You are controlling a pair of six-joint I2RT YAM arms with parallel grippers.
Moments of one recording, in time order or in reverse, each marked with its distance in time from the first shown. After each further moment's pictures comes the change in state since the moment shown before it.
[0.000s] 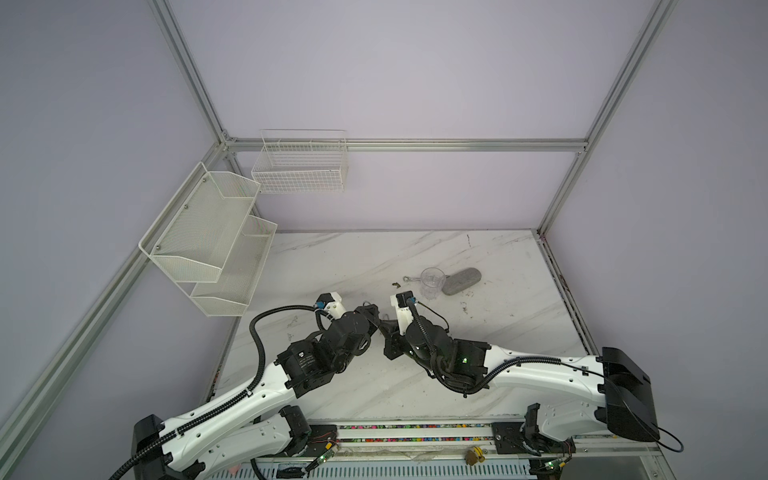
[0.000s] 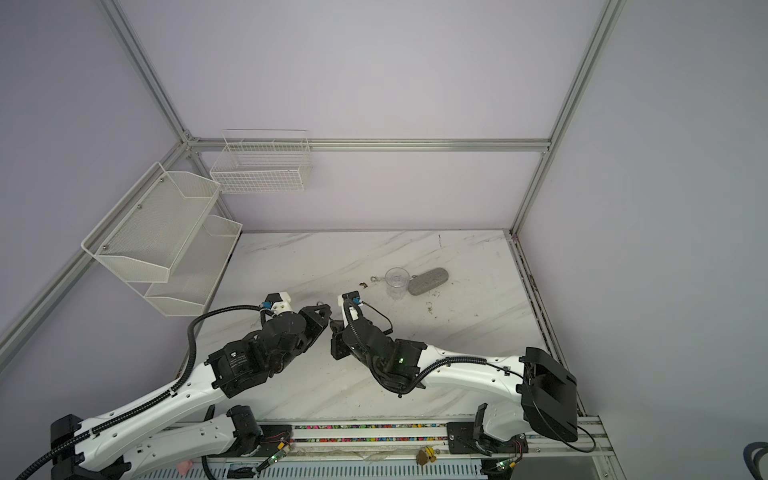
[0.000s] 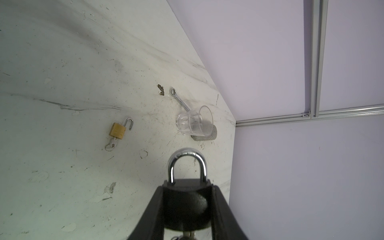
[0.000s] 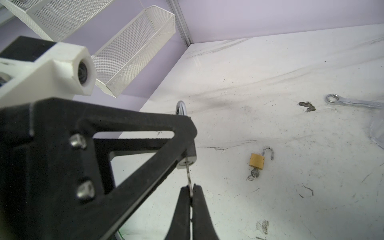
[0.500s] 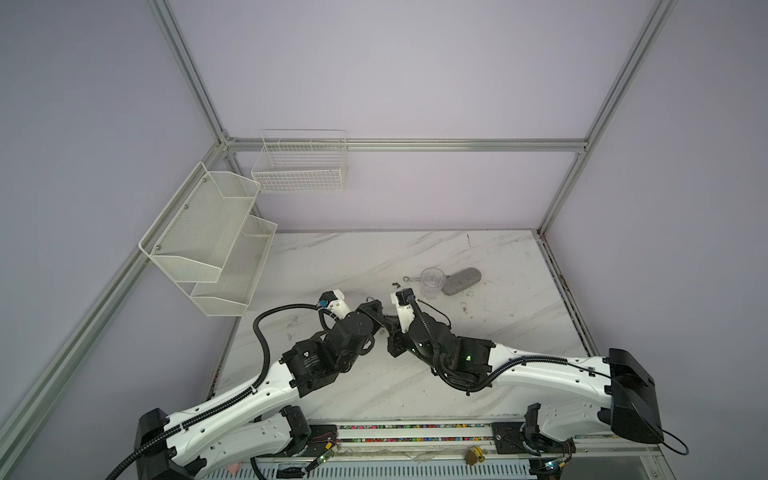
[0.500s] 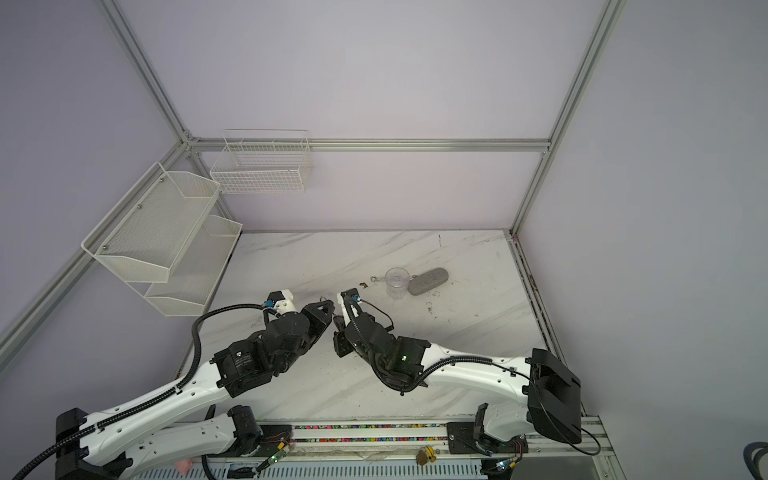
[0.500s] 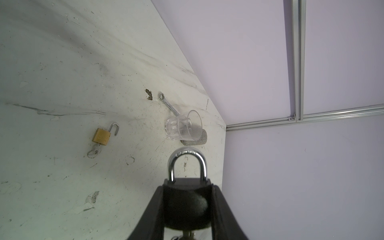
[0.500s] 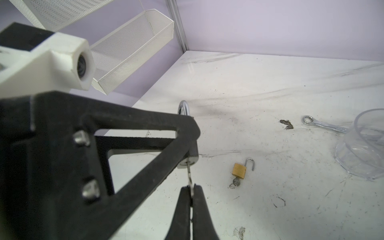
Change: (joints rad) left arm -0.031 0.027 -0.001 0.076 -0.042 -0.006; right arm -0.009 -0.024 0.013 -0.034 0.035 -0.126
